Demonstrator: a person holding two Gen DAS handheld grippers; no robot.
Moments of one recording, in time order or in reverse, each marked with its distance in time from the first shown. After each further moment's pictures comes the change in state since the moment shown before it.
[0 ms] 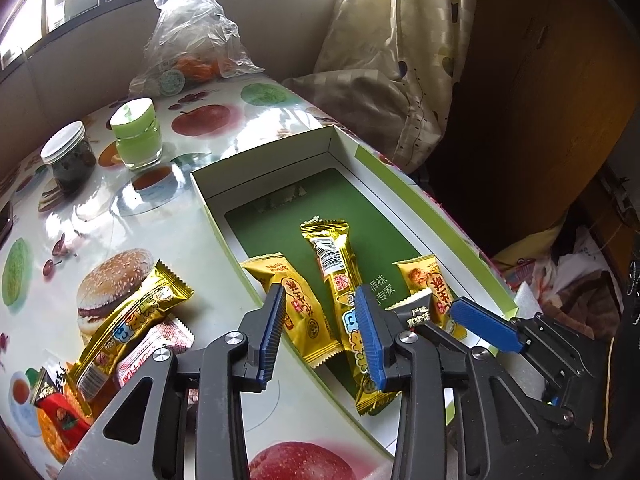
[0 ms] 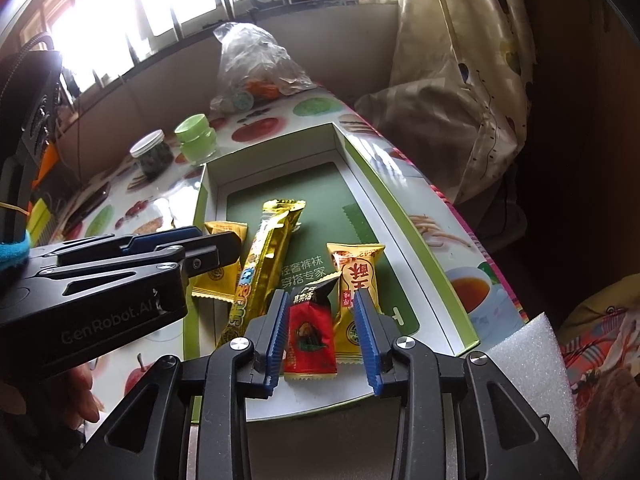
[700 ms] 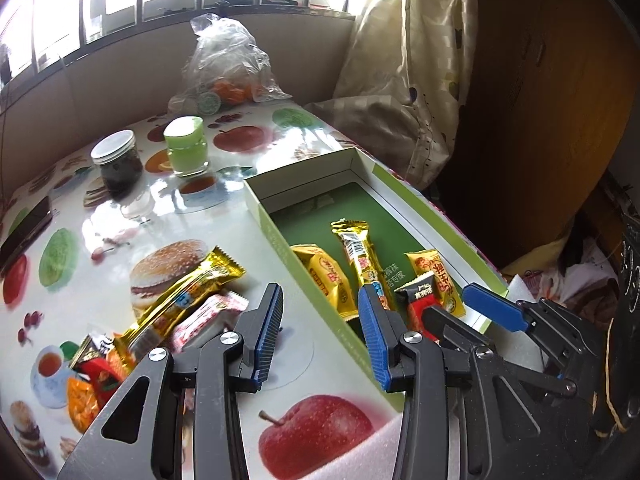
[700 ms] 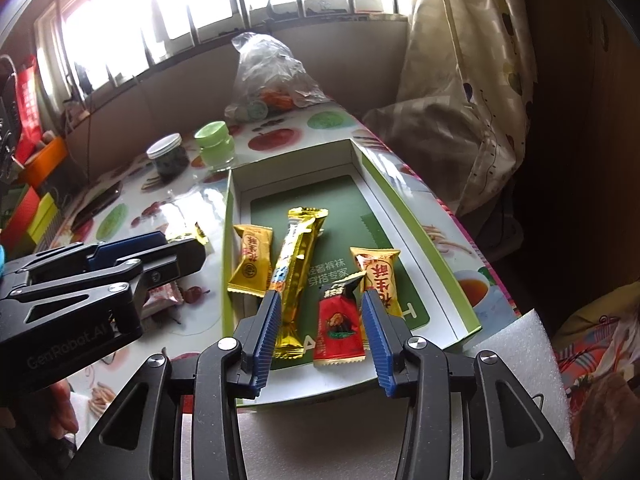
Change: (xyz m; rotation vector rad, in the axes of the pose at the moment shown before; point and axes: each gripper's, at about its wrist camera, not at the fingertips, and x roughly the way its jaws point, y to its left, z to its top) left arm -0.053 0.013 -0.023 -0.021 -0.092 0.063; right arm -0.025 0.023 -0.005 -0.037 -0.039 -0.009
